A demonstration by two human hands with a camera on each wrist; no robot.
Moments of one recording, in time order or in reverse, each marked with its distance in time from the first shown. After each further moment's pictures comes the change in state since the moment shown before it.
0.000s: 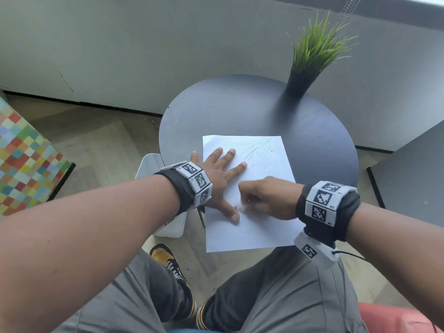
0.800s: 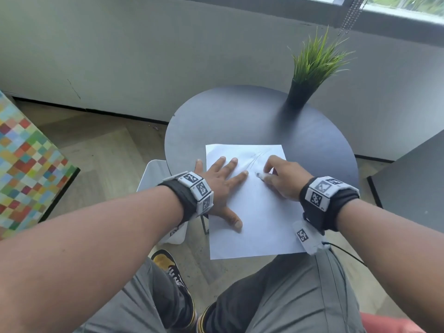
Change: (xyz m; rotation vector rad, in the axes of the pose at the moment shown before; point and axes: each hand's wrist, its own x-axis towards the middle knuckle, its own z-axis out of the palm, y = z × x) left_hand -0.001 -0.002 0.010 -0.029 0.045 0.019; right_hand 0.019 0.041 -0.015 0.219 0.328 0.410
